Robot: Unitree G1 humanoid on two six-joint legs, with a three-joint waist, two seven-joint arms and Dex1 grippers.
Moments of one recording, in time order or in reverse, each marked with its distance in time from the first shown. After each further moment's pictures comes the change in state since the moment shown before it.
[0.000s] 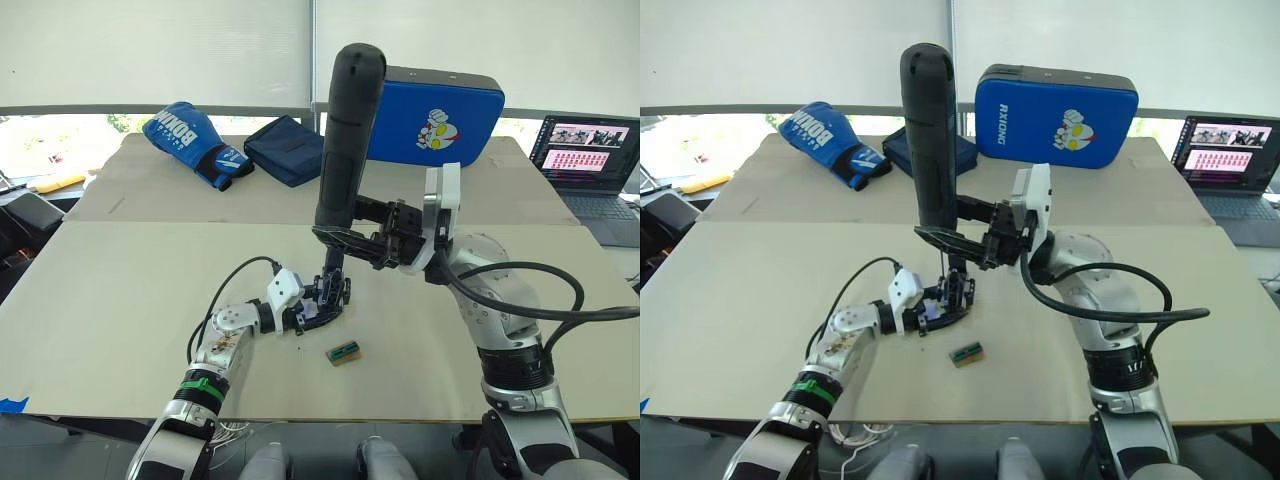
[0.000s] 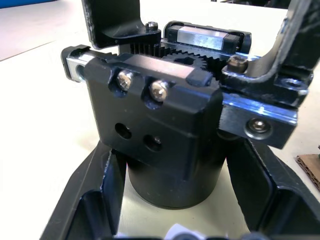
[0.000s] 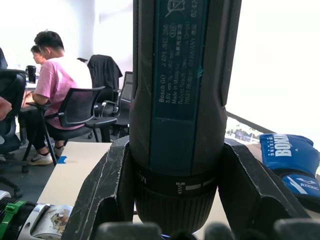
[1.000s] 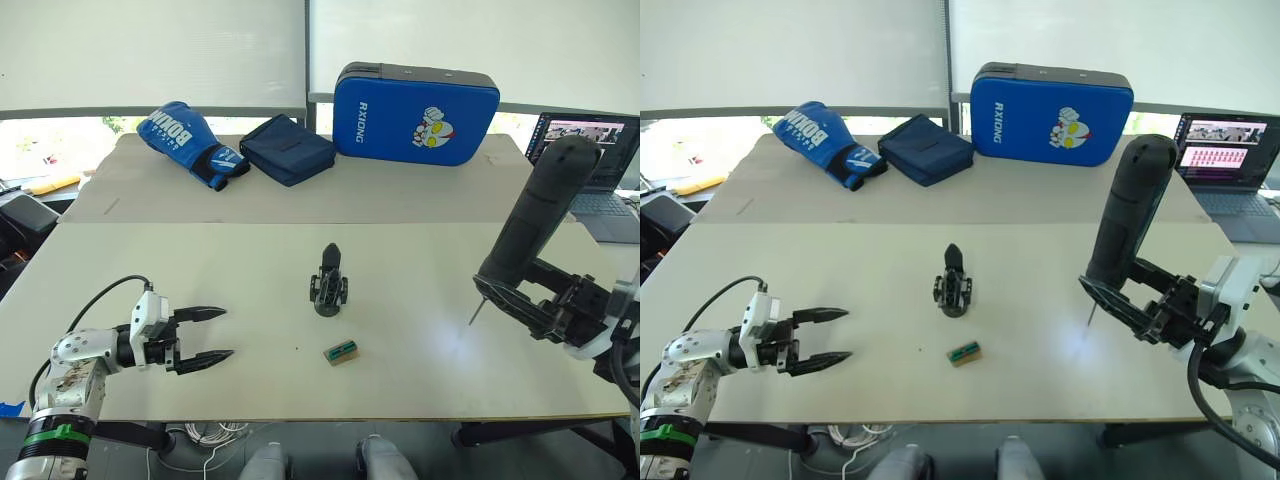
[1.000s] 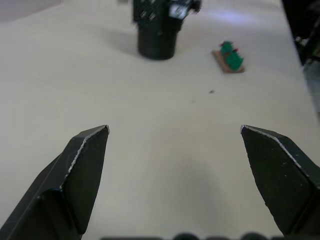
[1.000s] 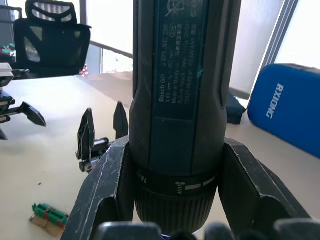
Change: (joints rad) left arm 0.335 0.459 0.268 -0.323 -0.318 0.099 -0.461; right arm 0.692 -0.303 -0.522 -0.348 0.128 -0.032 -0.040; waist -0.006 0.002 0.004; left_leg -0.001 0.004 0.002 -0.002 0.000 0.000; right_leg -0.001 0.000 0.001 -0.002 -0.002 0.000
